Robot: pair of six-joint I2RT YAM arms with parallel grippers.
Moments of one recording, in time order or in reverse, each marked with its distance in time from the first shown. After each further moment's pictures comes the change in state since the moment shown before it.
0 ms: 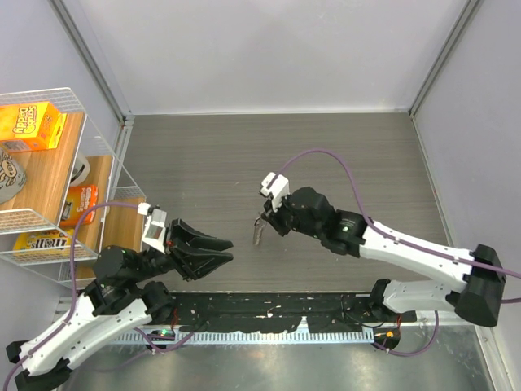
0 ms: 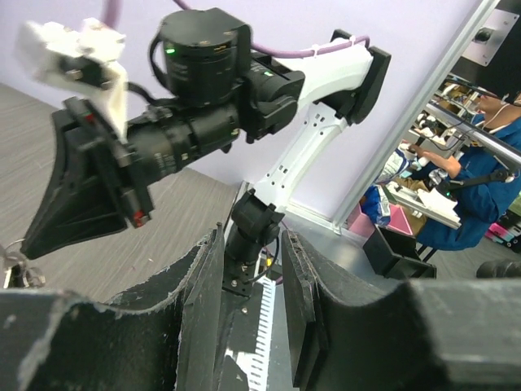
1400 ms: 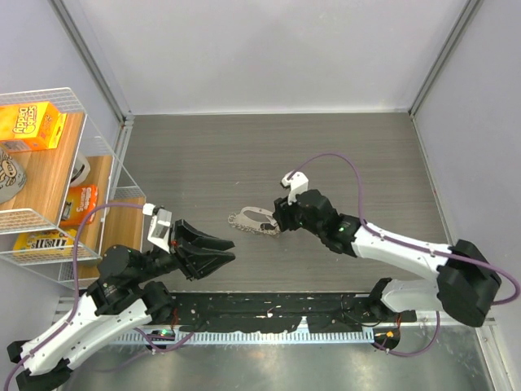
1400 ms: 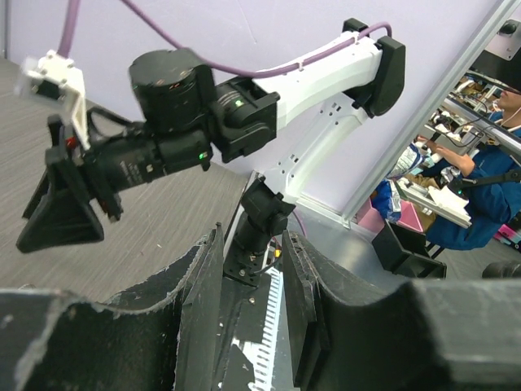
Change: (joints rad) left arm 0.000 -0.007 -0.027 -0.033 -0.026 0.006; right arm -0.179 0.132 -0.224 0.239 0.068 0.191
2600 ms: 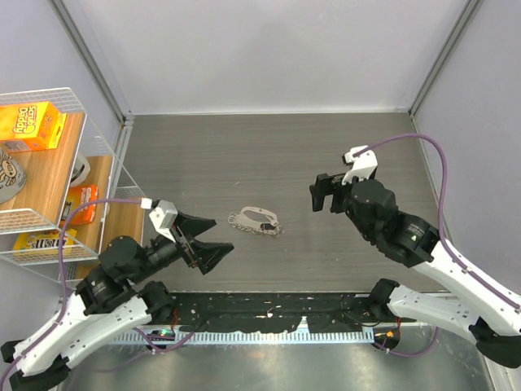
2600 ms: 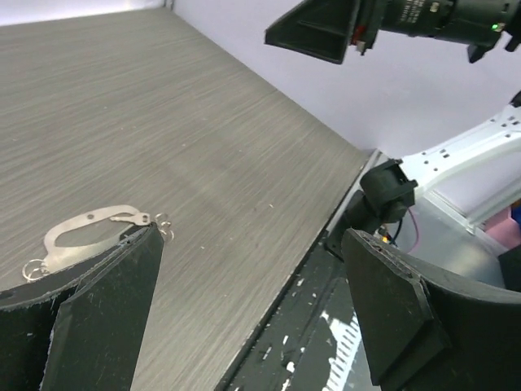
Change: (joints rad) left arm 0.000 0.058 0.139 -0.332 -0.275 0.158; right arm 0.000 -0.438 0.316 -0.568 0.381 0.070
